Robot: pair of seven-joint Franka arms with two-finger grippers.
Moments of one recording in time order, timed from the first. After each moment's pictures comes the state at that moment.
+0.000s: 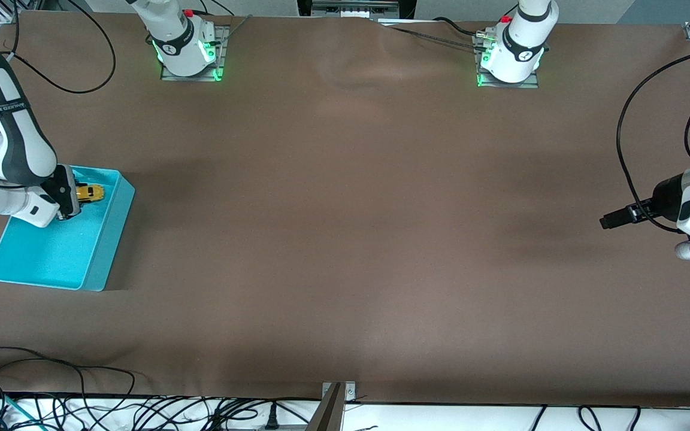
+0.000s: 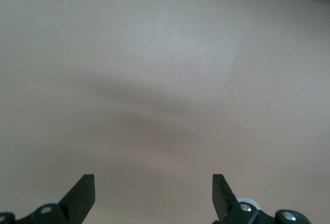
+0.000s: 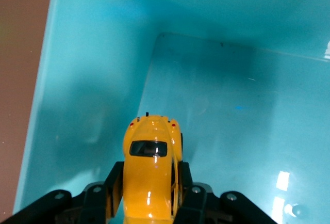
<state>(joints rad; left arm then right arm) 0.12 0.30 -0.06 -1.49 -0.04 1.71 -0.24 -0.67 0.58 0.33 -1.86 -0.31 2.01 -1.87</state>
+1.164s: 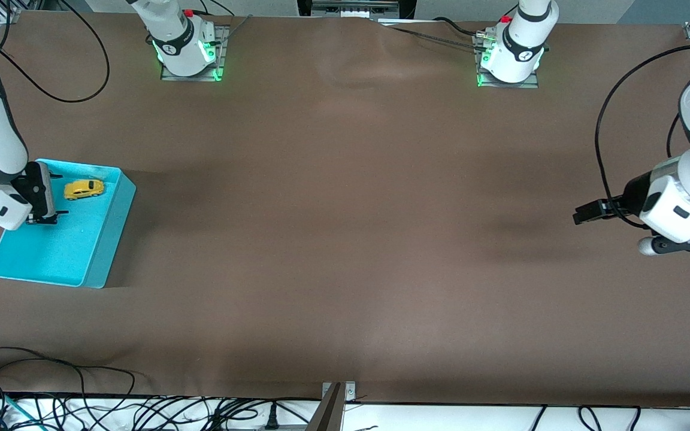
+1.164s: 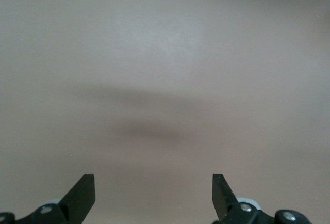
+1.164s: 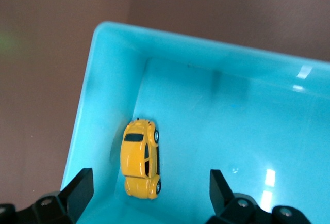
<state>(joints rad) 0.11 0.30 -0.16 -1.49 -0.04 1.70 -0.21 -0.65 0.49 0.38 -1.74 -0.22 1.86 -1.88</state>
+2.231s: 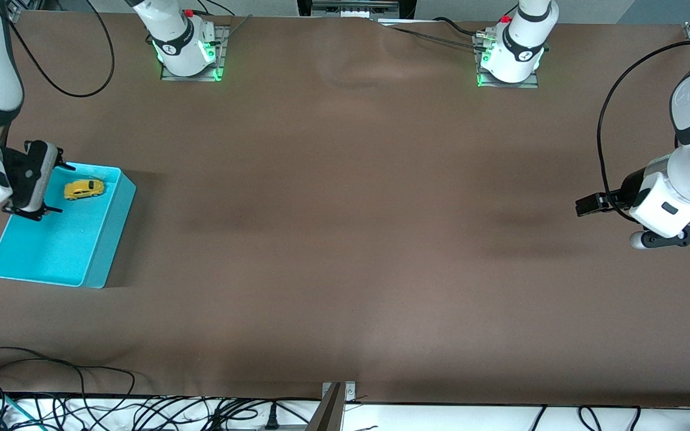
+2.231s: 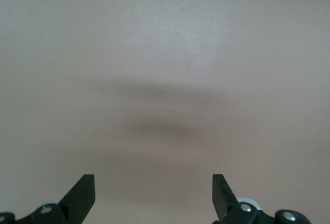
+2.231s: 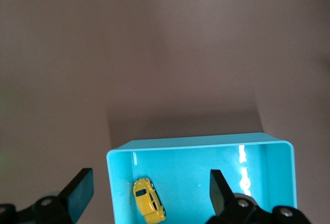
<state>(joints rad) 0.12 0.28 -0.17 -1.51 0.06 1.66 -0.21 -0.47 0.15 0.38 -1.75 0.01 1.79 -1.40</state>
